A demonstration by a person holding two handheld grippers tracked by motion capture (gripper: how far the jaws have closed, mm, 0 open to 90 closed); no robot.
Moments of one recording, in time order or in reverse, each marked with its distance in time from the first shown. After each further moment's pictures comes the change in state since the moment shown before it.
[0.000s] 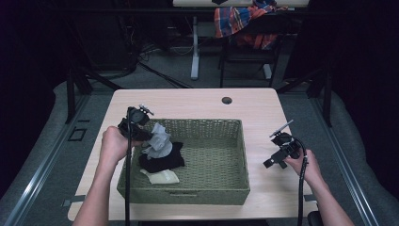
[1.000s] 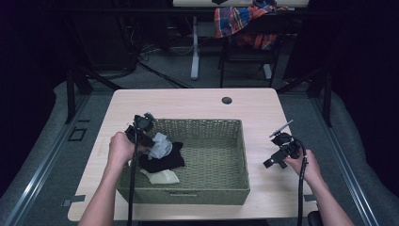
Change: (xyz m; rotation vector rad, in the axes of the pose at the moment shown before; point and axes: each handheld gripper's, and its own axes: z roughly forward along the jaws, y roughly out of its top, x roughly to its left) left arm 0.011 -0.008 0.059 0.124 -0.019 -0.038; right arm -0.001 0.001 0.000 0.020 -0.002 -0.005
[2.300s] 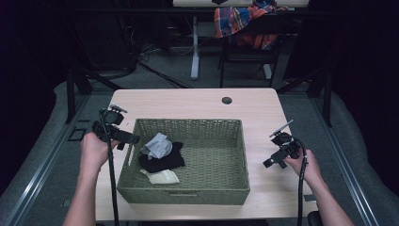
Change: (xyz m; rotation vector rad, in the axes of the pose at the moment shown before) left arm 0.028 -0.033 -0.064 -0.148 0.084 -0.199; right arm 0.002 -0.001 0.001 -0.034 0.000 0.018
